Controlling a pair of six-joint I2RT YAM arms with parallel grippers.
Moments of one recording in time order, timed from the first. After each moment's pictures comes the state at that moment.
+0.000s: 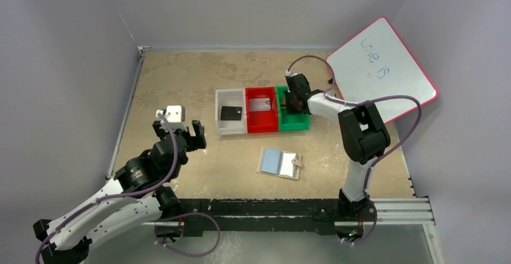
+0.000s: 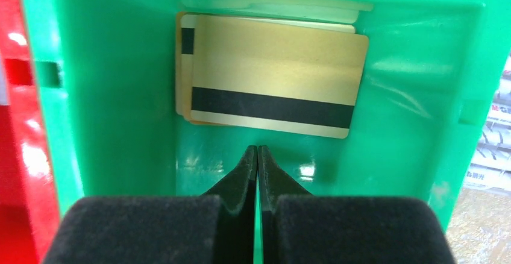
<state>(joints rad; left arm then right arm) -0.92 0.56 0.72 -0.60 -0.83 -0.44 0.42 1.88 1.19 -0.25 0.14 0.26</state>
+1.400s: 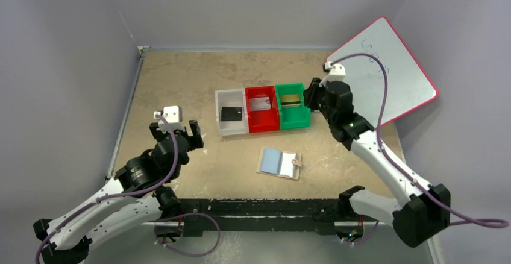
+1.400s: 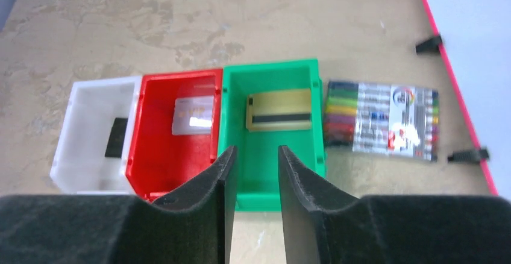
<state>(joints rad) -0.92 0.57 0.72 -0.64 -0.89 -0.47 0.43 1.17 0.96 -0.15 0.22 0.30</state>
